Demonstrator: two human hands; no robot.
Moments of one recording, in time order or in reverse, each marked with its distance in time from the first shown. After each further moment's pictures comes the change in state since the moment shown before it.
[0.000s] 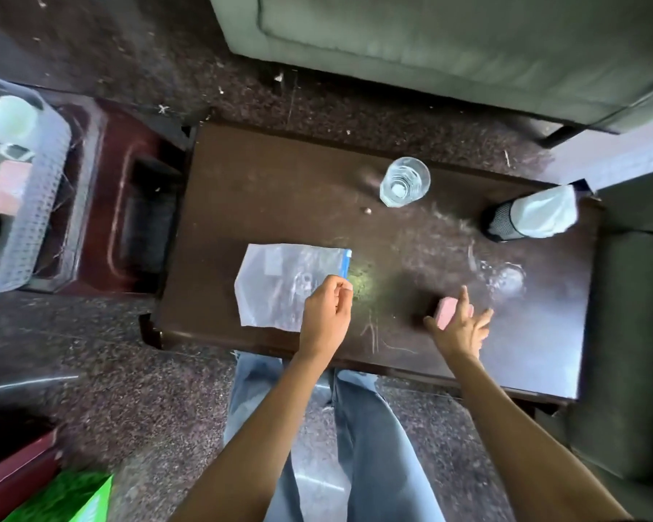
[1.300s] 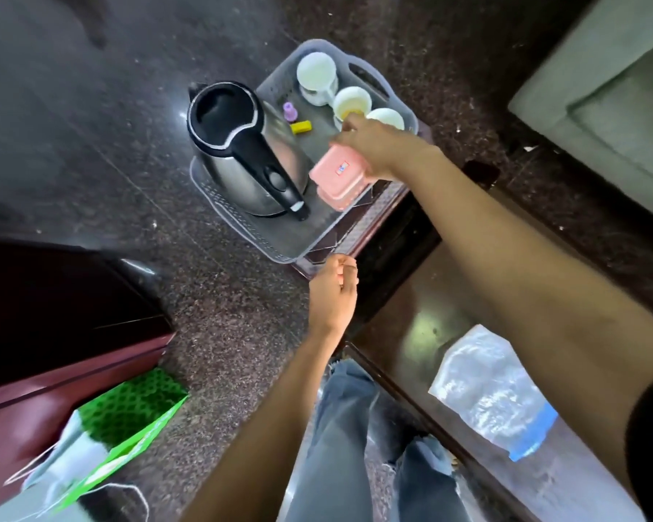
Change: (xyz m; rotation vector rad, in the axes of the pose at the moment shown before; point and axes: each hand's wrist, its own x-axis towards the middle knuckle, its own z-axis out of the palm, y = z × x) left_hand 0.051 -0.162 -0.342 -0.278 0.582 -0.332; right_hand -0.243 -0.681 0.052 -0.752 -0.227 -1.732
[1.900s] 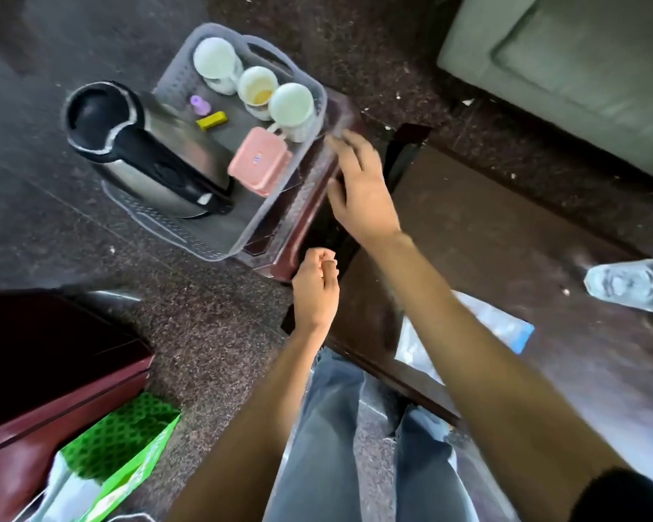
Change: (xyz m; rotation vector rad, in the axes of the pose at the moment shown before) left_hand -0.024 -0.008 0.067 0.098 -0.049 0.166; right_hand -0.130 -0.008 0.098 0.521 0.775 0.375
